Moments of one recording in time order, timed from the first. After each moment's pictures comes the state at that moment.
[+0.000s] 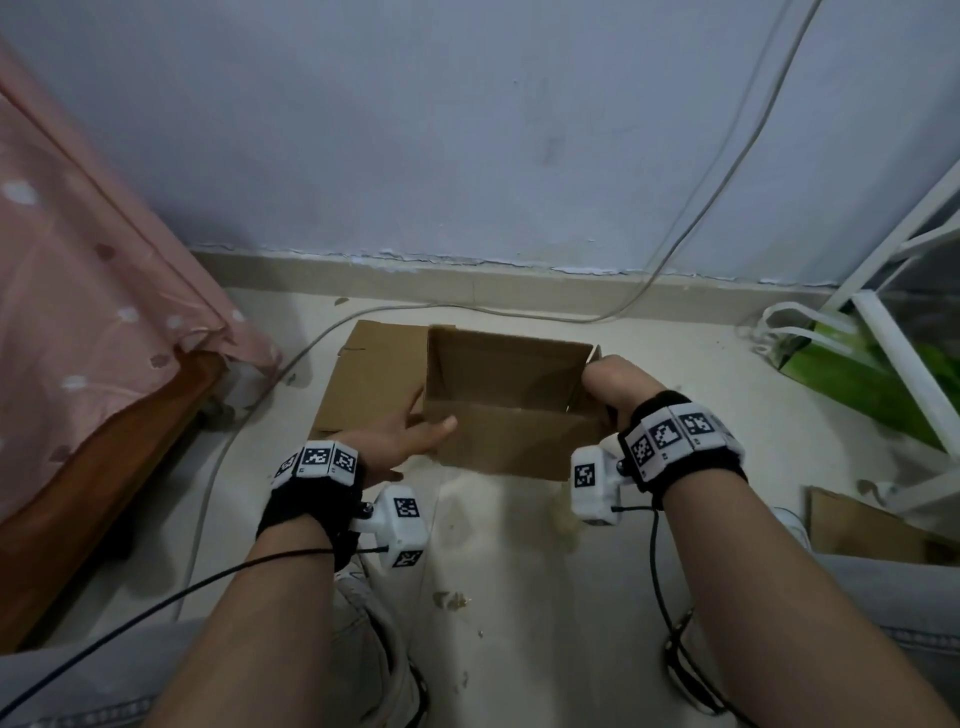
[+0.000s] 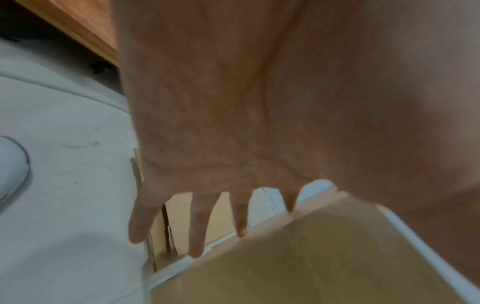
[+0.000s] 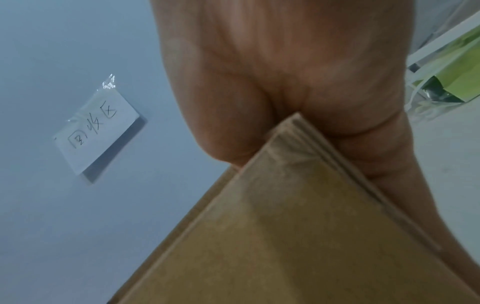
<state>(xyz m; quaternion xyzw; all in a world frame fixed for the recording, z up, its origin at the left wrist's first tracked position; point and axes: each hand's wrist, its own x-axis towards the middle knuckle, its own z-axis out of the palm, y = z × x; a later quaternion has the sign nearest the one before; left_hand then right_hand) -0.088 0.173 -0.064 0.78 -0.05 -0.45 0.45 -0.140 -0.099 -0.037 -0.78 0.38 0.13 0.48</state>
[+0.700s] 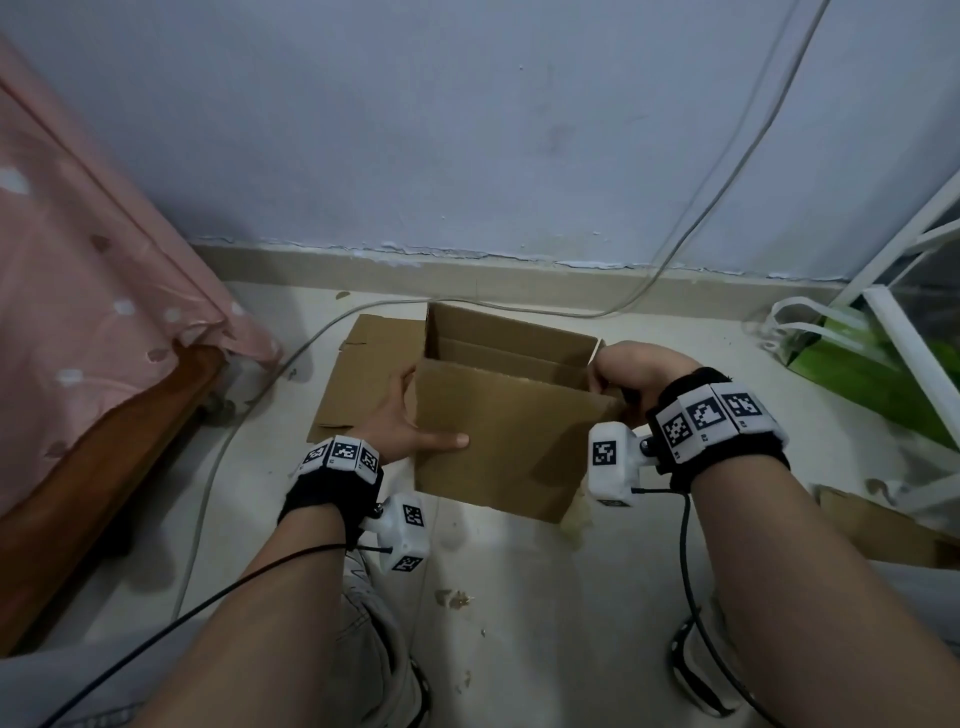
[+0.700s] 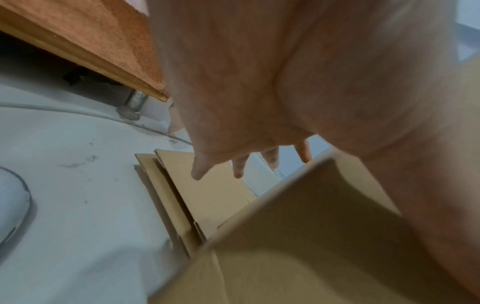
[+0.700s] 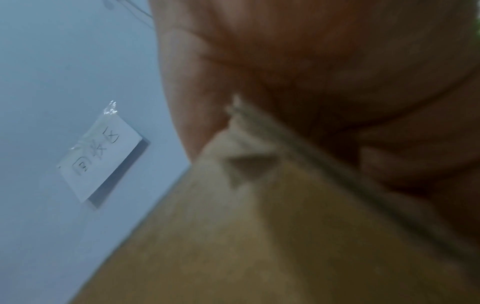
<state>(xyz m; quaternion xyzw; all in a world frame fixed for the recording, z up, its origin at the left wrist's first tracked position) -0.073 0.171 -0.090 0.83 -0.08 -0.30 0.46 -0.147 -0.105 0.001 -0.77 0.35 0.27 0.45</state>
